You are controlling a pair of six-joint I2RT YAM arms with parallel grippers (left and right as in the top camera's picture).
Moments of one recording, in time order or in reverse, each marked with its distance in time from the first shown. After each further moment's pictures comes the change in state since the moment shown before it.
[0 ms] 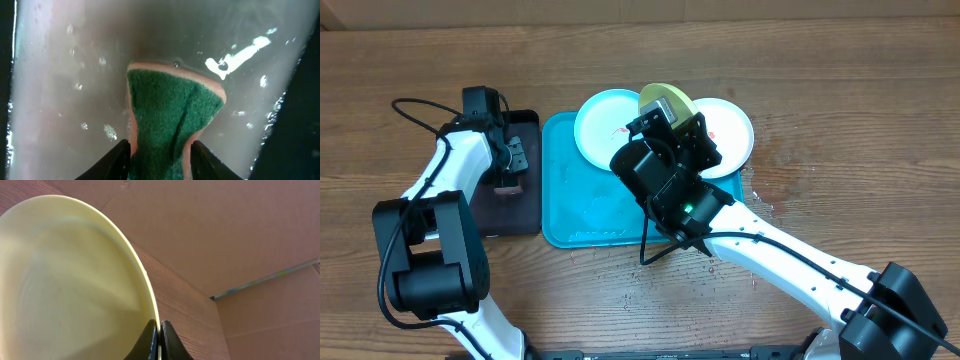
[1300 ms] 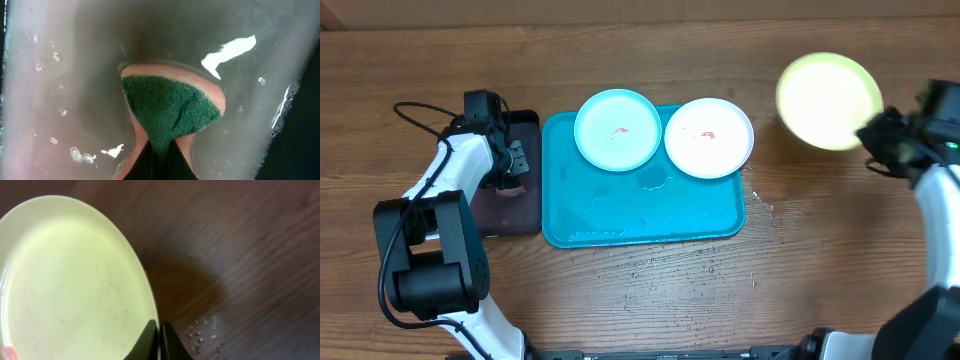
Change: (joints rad) left arm 0.000 0.000 -0.022 0.010 0.000 -0.004; right arm -1.239 -0.103 0.003 -0.323 -1.328 0.690
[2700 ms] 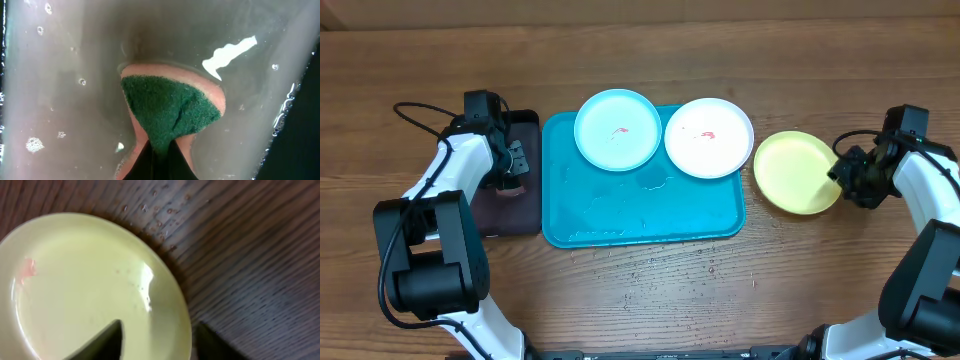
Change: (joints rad) left arm 0.000 0.000 0.000 -0.004 0.000 0.000; right arm 0.039 0.195 -0.074 -0.106 0.056 -0.077
